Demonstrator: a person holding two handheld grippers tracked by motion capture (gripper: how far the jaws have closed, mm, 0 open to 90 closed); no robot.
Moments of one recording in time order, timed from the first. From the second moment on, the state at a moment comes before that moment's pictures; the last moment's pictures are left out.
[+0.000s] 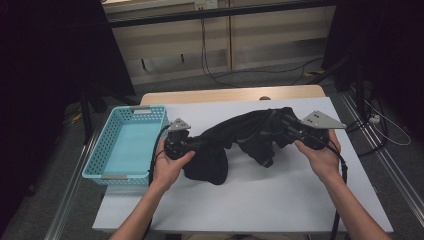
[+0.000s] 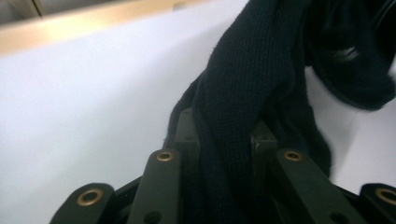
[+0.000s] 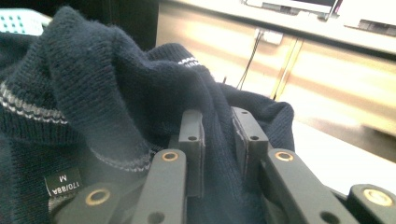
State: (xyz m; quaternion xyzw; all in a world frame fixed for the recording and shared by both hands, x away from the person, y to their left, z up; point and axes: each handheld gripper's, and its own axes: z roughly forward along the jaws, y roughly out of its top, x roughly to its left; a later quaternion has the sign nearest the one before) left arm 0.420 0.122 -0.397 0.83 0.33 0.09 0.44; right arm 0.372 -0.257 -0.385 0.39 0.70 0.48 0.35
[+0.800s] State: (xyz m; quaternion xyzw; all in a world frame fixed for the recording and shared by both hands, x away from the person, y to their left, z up) left arm 0.401 0.091 -0.392 0.86 0.25 0.14 0.42; right arm 0.355 -0.238 -0.400 0.37 0.74 0.48 0.31
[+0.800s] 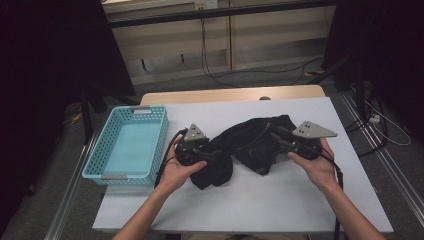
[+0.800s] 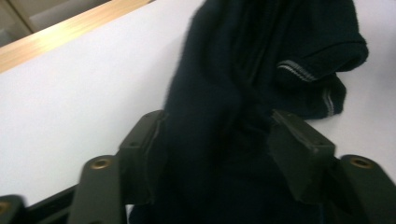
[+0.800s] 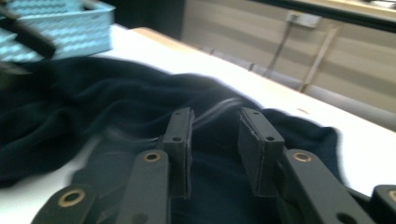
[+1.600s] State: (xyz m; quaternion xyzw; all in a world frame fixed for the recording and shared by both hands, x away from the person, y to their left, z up) left arm 0.442 0.063 -0.441 0.88 0.29 0.15 0.35; right arm 0.344 -0.214 -0.439 0.33 0.80 0.39 0.30
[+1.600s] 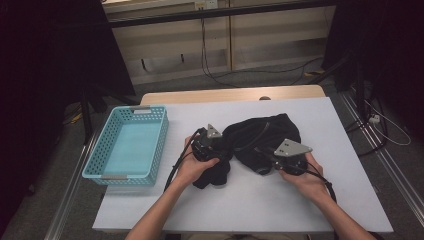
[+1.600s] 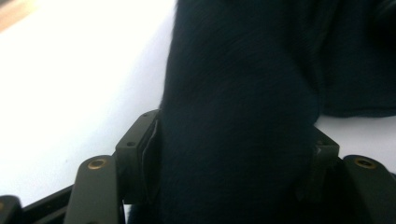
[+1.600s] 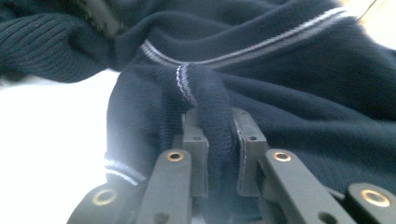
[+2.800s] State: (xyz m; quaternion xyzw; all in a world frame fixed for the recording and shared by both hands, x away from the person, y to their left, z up) left arm 0.366 0.092 -0.400 0.87 0.24 0.09 0.42; right arm 0.346 -0.247 -0.428 0.37 0.76 0.44 0.30
